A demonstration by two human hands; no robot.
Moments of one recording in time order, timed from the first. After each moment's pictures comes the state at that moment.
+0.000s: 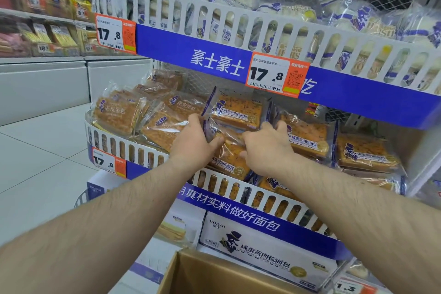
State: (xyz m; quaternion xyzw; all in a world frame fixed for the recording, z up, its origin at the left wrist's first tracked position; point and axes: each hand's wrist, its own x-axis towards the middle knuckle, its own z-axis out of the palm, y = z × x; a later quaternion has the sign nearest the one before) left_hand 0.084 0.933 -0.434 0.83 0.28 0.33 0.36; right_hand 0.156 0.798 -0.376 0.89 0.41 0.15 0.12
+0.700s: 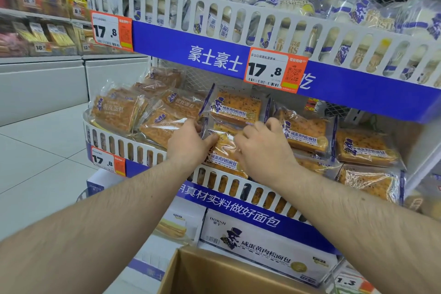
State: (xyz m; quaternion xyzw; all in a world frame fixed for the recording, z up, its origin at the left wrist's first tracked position) left_hand 0.085 0.934 -0.438 0.81 0.36 0.32 0.35; right_hand 0.161 0.787 -0.405 0.79 0.50 0.35 0.11
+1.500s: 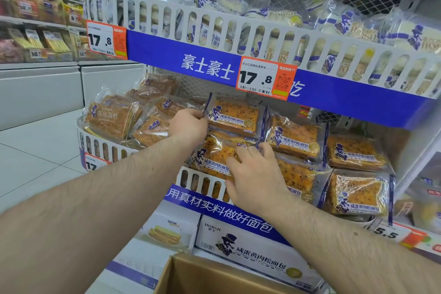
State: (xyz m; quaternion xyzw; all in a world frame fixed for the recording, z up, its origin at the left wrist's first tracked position) left_hand 0.106 0.942 -0.399 0.73 0.35 0.37 0.45; right_hand 0.145 0.771 -0.434 0.81 0.50 0.30 0.07
